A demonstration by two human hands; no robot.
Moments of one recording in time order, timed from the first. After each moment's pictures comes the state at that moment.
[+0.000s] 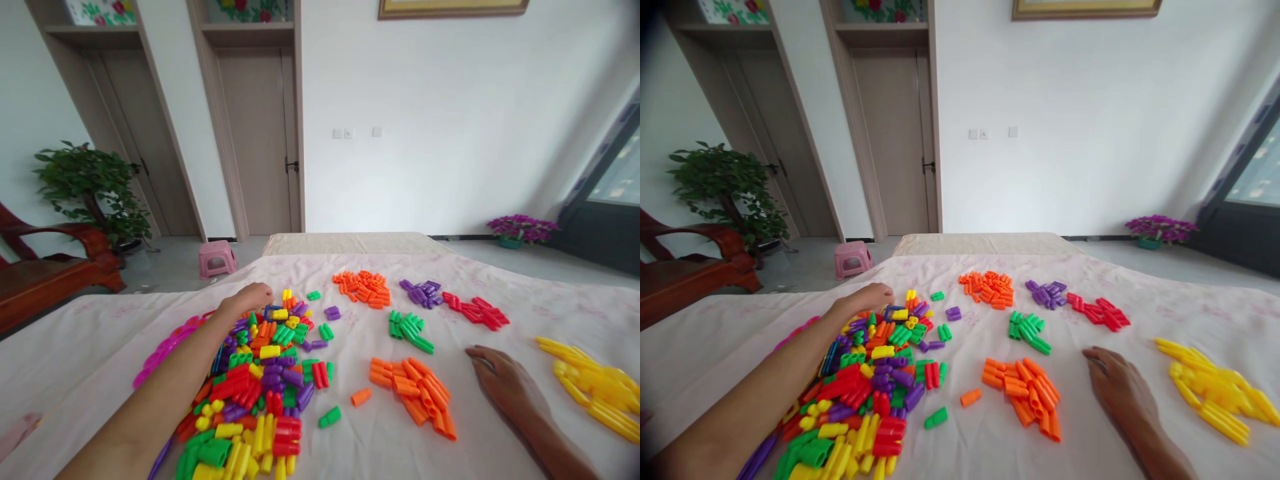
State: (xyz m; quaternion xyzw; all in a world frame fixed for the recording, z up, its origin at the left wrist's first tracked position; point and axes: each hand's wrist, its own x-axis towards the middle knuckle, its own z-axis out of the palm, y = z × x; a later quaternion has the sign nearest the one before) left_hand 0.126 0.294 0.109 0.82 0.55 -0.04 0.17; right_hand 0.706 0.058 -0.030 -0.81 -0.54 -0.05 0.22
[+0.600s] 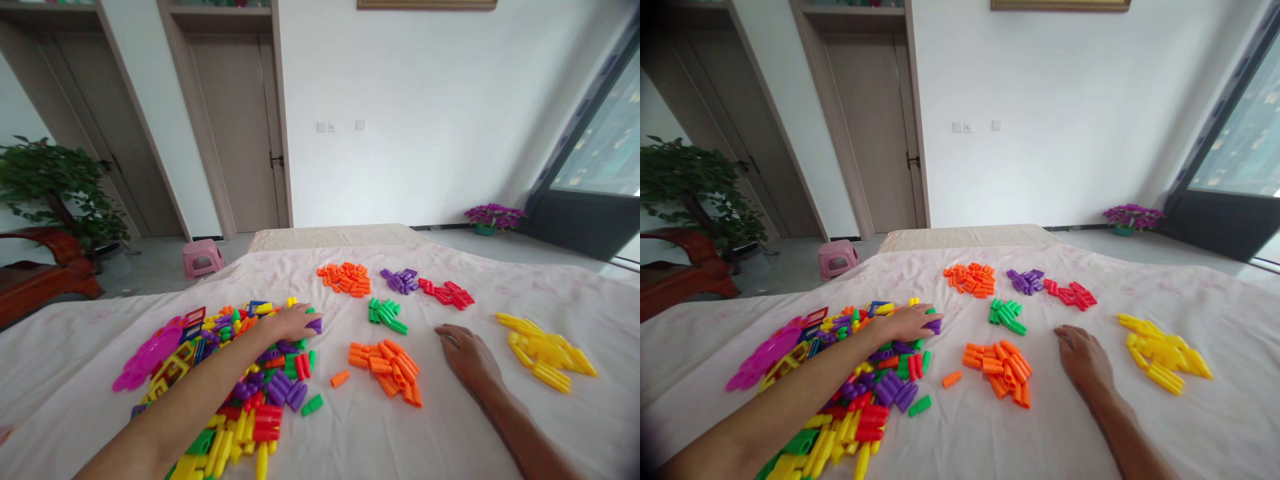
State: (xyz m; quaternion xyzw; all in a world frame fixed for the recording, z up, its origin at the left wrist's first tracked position) left_hand 0.251 0.219 0.080 0.92 0.35 -0.10 0.13; right_hand 0.686 0.051 -0.016 -0.79 -0.56 -0.06 0.25
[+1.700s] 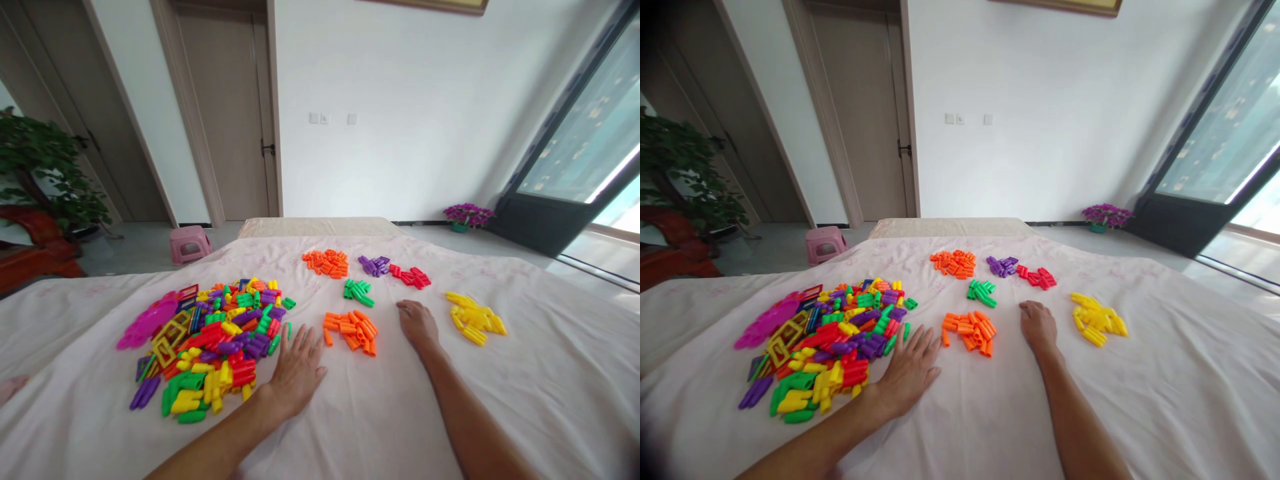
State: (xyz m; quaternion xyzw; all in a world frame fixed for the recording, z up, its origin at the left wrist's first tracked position) left_hand 0.273 0.019 0.029 0.92 0.40 0.08 0.00; right_hand 0.666 0.043 0.001 -0.82 -0.52 -0.02 0.24
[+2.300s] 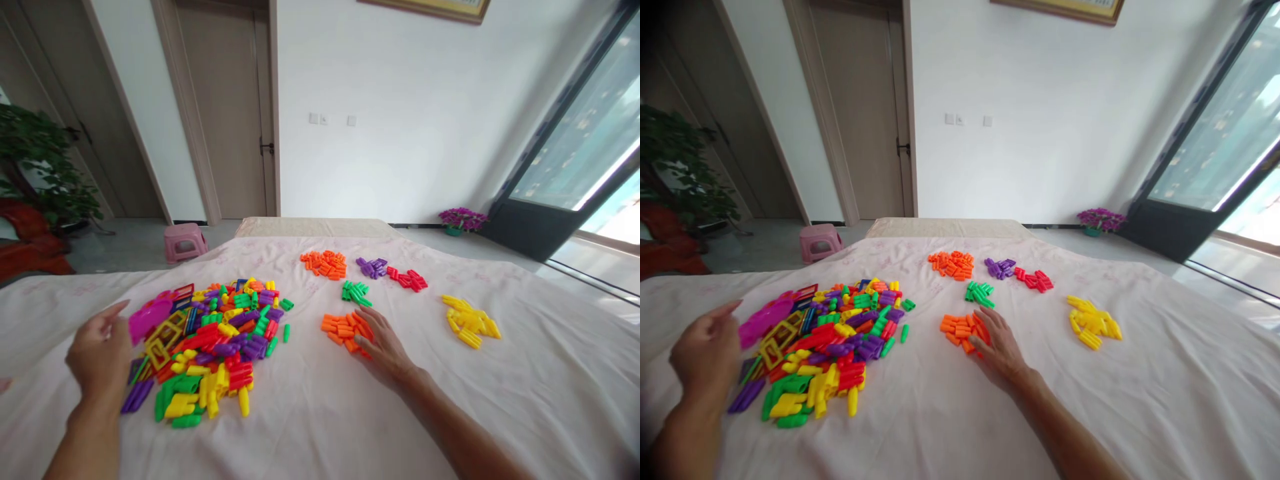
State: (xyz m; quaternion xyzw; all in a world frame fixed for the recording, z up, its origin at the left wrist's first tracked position) left_hand 0.002 0.104 0.067 0.42 0.76 0.50 -0.04; right_hand 0.557 0.009 0.021 -0.61 -0.73 0.06 0.30
